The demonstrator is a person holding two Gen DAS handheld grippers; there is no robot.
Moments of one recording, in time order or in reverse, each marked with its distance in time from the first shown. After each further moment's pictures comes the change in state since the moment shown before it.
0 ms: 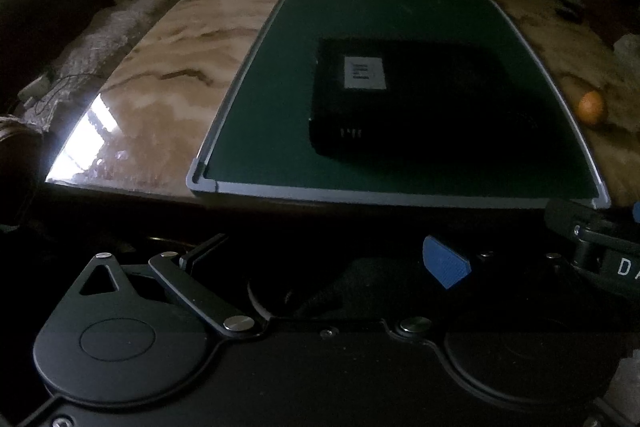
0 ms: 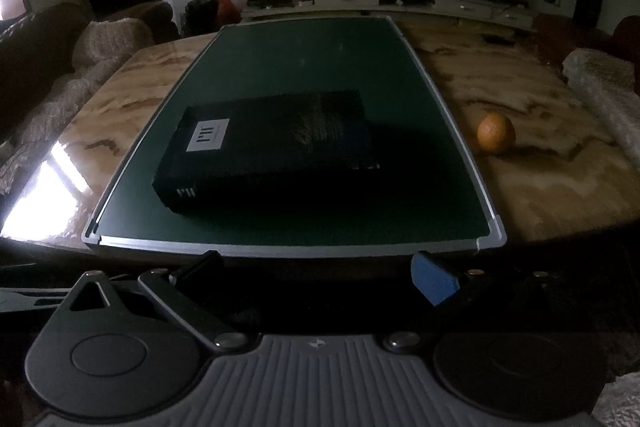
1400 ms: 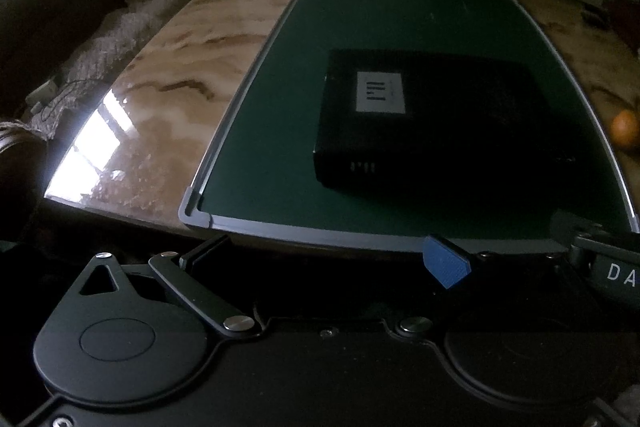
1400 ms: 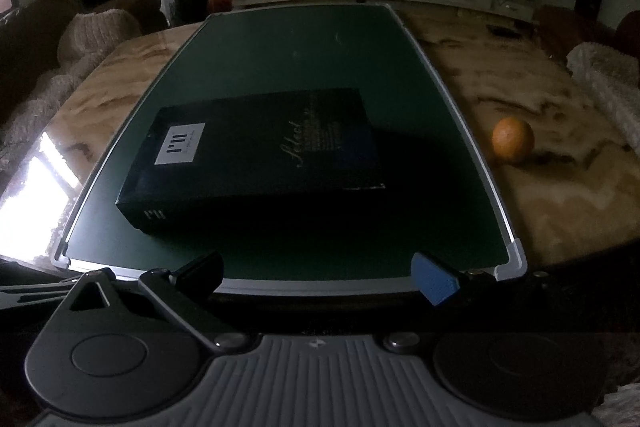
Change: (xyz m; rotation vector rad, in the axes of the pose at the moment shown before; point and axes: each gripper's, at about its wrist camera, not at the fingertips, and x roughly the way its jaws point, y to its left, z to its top) left arm 0.045 -0.005 0.034 -0.006 0.005 0.053; right arm 0.060 -0.006 0.030 0.006 0.038 -0.018
